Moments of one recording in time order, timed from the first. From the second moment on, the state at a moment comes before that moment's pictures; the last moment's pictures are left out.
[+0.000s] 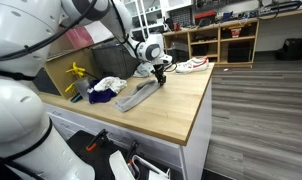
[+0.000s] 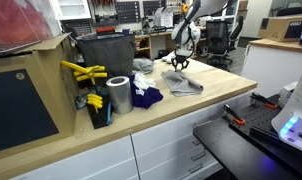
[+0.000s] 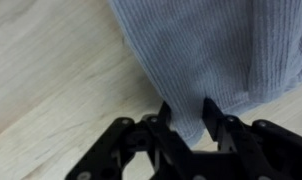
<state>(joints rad) -0.01 0.79 -0.02 -1.64 0.23 2.51 0.43</state>
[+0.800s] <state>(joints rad) -0.01 0.68 -0.09 -1.70 0.18 2.54 0.39</state>
